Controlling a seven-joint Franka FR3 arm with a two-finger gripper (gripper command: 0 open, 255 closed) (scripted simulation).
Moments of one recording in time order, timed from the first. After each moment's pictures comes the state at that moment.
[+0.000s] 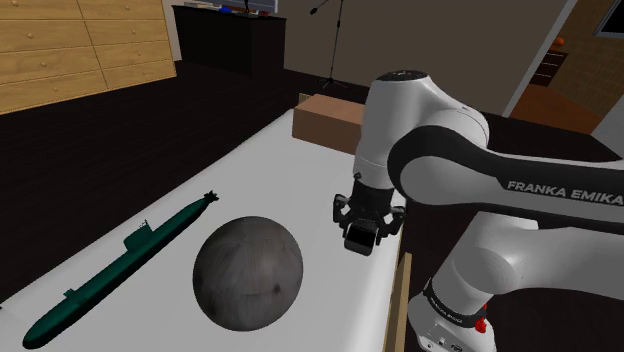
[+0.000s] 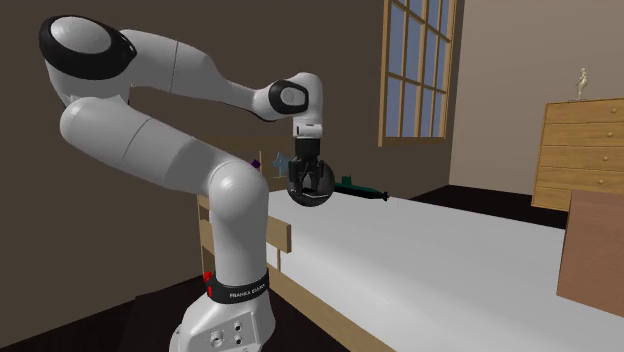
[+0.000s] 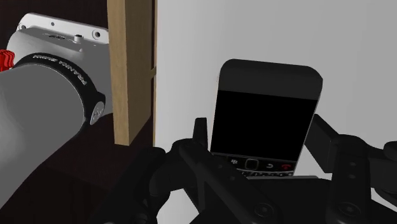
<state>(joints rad) -0.12 -1.07 0.57 -2.79 0.46 1.72 1.21</state>
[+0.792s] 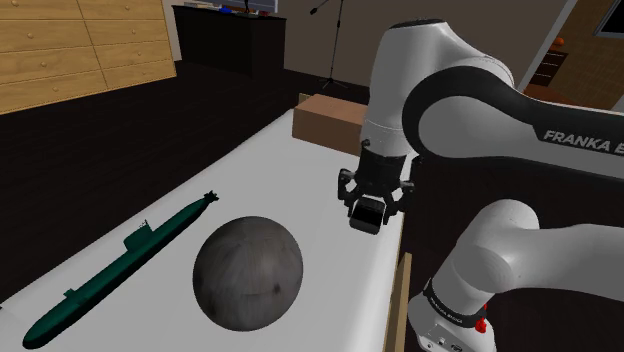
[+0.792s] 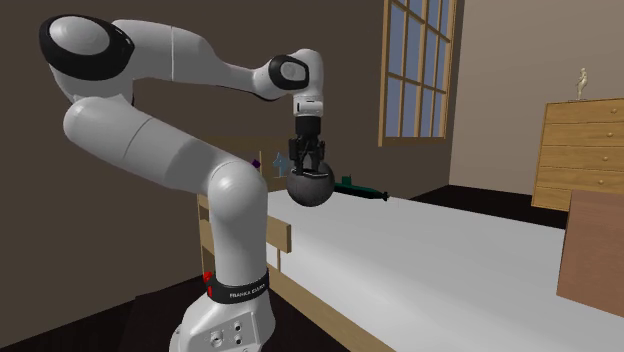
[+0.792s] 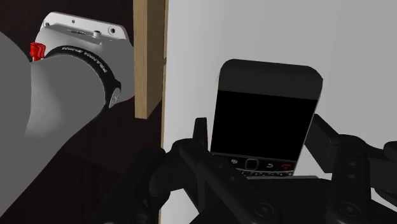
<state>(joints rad) -0.15 -1.06 0.50 -2.64 0.38 1.58 1.21</state>
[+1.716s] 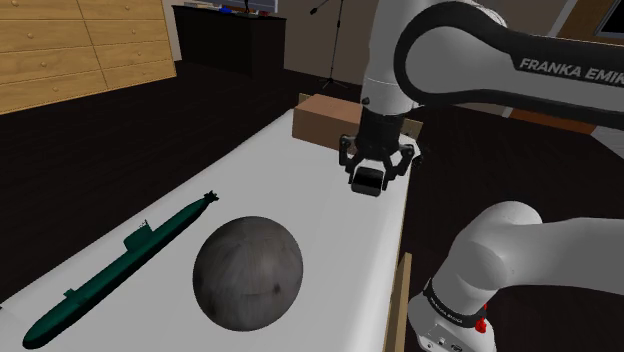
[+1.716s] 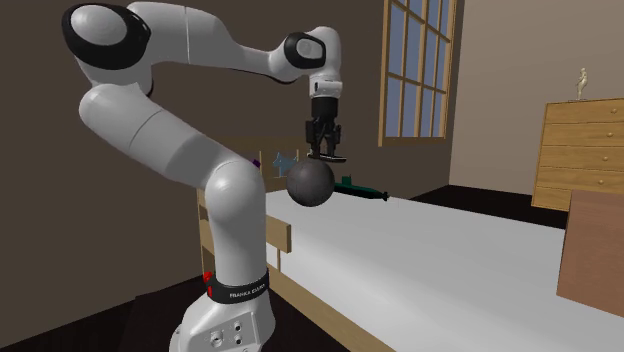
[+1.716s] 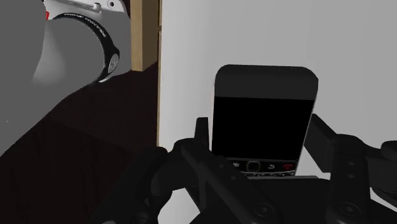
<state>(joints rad) -0.23 -0.95 0.40 -2.49 0.27 1.54 1.14</state>
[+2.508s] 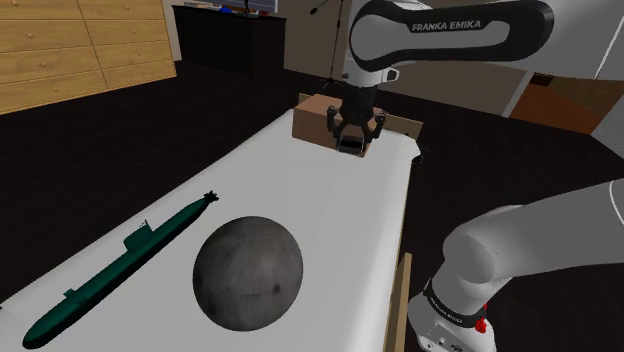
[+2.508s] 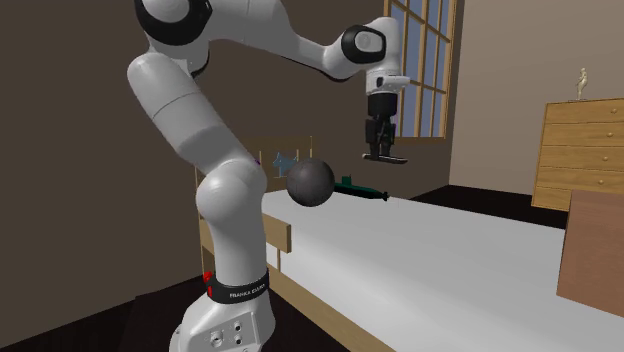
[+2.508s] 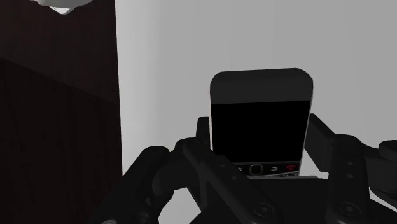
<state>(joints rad) -0.39 -0.58 0.30 -2.31 0.11 1.71 0.97</state>
